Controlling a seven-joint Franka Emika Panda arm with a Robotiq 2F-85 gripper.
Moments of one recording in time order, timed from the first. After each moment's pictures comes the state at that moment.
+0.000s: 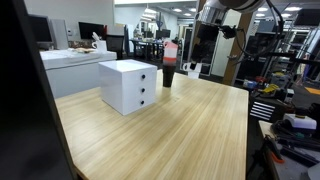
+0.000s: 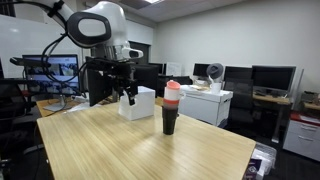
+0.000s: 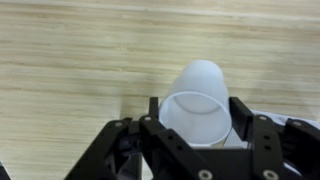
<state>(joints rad) -0.17 -0.16 -0.20 -2.44 -0.01 2.45 -0.28</state>
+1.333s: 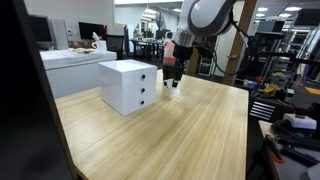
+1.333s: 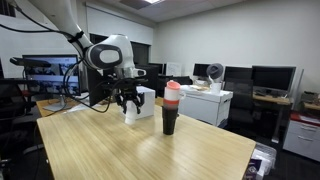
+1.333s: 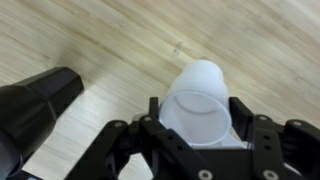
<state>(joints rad) -0.12 0.12 -0.12 -2.31 -0.03 2.61 -0.61</state>
